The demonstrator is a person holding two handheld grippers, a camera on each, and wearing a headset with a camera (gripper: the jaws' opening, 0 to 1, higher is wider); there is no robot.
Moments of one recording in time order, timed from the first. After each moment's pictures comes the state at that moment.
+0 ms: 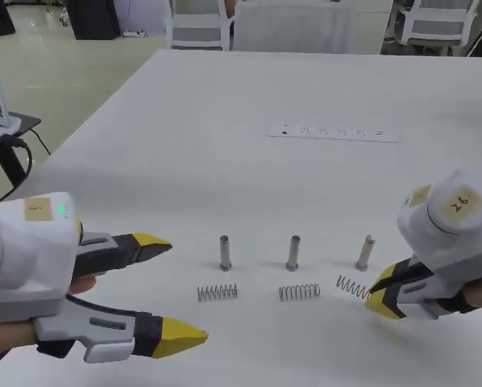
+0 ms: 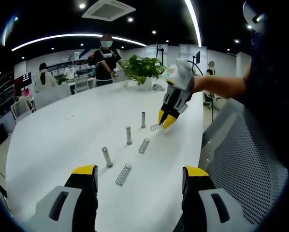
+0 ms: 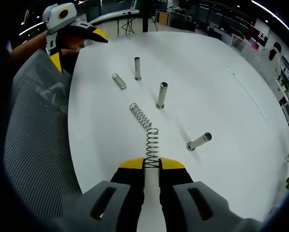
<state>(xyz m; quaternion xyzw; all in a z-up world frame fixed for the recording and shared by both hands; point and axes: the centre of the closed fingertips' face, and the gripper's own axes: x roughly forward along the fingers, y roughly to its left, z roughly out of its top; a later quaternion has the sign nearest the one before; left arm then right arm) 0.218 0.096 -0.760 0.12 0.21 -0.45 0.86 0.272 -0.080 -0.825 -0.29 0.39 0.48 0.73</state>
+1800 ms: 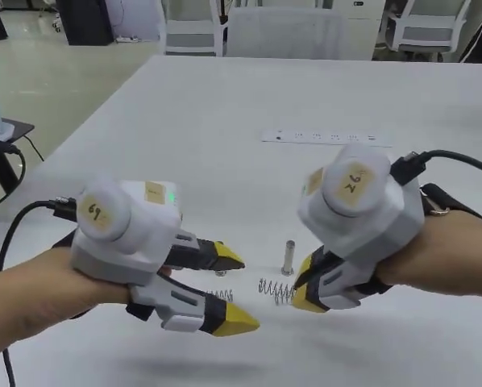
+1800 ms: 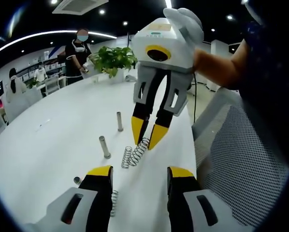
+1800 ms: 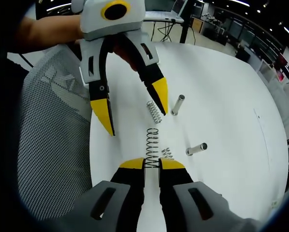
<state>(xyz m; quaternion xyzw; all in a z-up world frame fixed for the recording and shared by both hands) 0.241 0.030 -0.783 0.16 0.23 -0.56 0.78 0.245 0.004 -0.800 -0.36 0.35 0.57 0.65</state>
